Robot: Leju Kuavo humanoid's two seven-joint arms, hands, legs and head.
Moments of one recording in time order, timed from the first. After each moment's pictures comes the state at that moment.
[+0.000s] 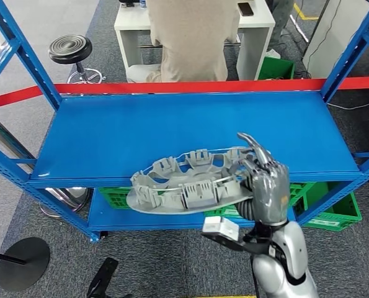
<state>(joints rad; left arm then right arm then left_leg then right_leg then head) -0.14 -0.15 0.82 -0.24 -0.97 0.07 -0.28 -0.08 0.05 0.40 -1.74 1.15 -0.46 -0.18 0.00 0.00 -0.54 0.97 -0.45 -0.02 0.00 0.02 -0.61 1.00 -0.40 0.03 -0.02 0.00</state>
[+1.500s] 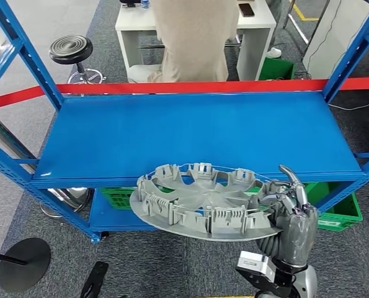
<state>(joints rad) -0.12 -0.14 0.90 -0.24 -0.93 0.07 -0.30 0.15 0.09 0.32 -1.82 0.98 -0.65 -0.31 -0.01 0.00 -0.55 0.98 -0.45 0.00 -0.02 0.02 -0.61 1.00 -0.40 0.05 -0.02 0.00</state>
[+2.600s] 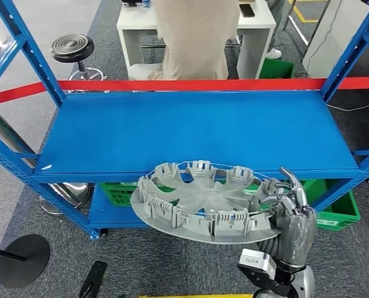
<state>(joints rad) -0.13 -0.14 0.90 -0.24 -0.93 0.07 -0.29 0.15 0.09 0.32 -1.78 0.93 -0.69 -0.32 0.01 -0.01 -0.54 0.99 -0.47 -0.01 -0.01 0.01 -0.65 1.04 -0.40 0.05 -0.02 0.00</state>
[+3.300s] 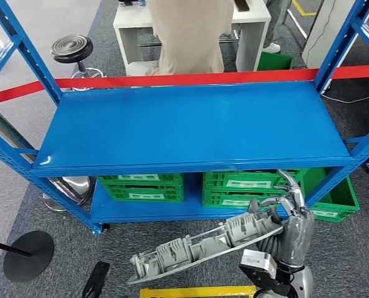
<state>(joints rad) -0.12 -0.14 0.90 -0.24 -0.93 0.08 -0.28 0.16 0.08 0.32 -1.75 0.90 -0.69 -0.35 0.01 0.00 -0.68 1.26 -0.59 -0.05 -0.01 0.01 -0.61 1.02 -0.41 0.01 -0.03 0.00</state>
